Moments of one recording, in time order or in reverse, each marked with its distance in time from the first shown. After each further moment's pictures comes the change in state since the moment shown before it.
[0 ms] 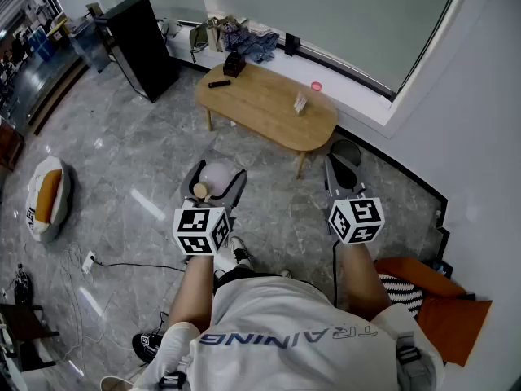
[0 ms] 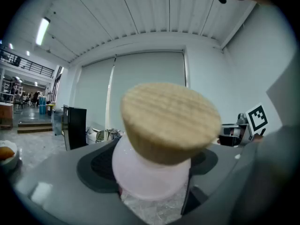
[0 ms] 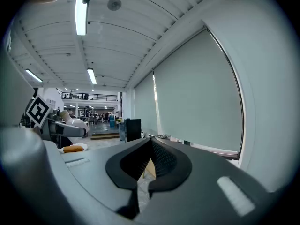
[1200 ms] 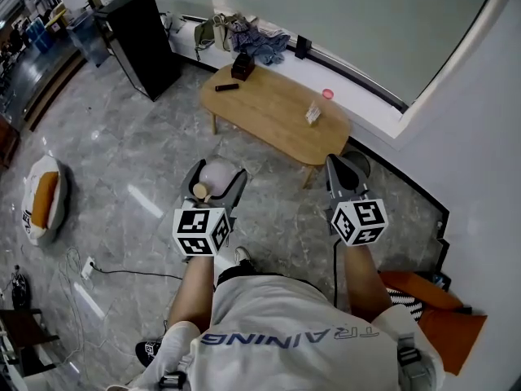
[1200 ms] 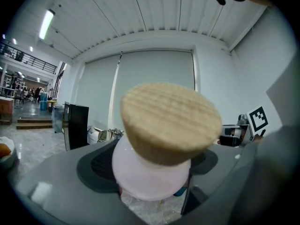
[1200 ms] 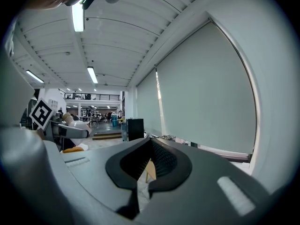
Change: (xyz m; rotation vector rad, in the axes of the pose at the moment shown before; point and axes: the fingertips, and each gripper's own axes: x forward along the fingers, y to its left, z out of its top) left arm 0.074 0.100 0.017 -0.043 0.003 0.006; right arm 0.123 0.023 0.014 0.000 0.012 0.037
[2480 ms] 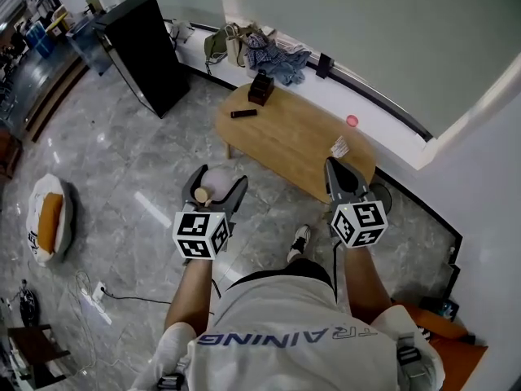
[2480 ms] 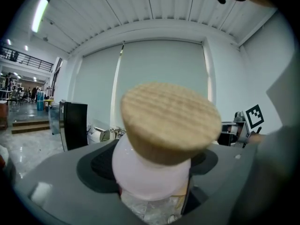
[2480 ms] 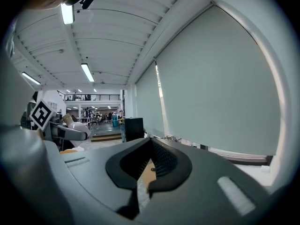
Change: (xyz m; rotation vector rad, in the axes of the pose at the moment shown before) left arm 0.178 0.164 0.033 0.015 0.060 -0.004; right arm 0.253 -0.012 0.007 0.026 0.020 0.030
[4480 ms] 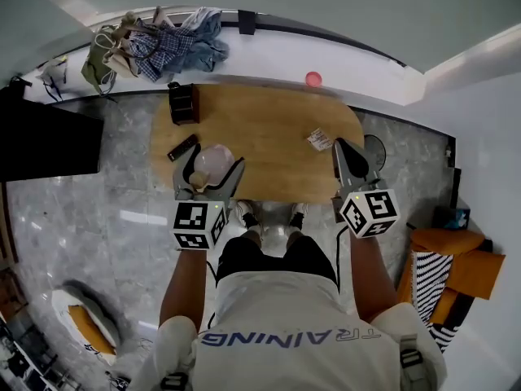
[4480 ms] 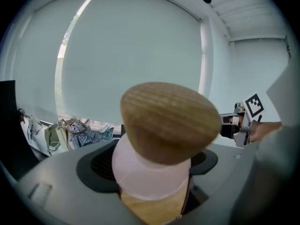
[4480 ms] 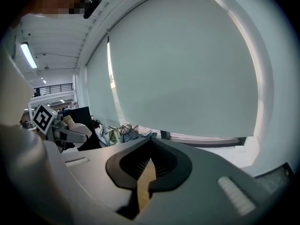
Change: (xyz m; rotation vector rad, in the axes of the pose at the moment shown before) left arm 0.476 0.015 -0.016 0.136 0.293 -0.481; right arm 0.226 -0.276 -0.063 0.206 0.177 -0.500
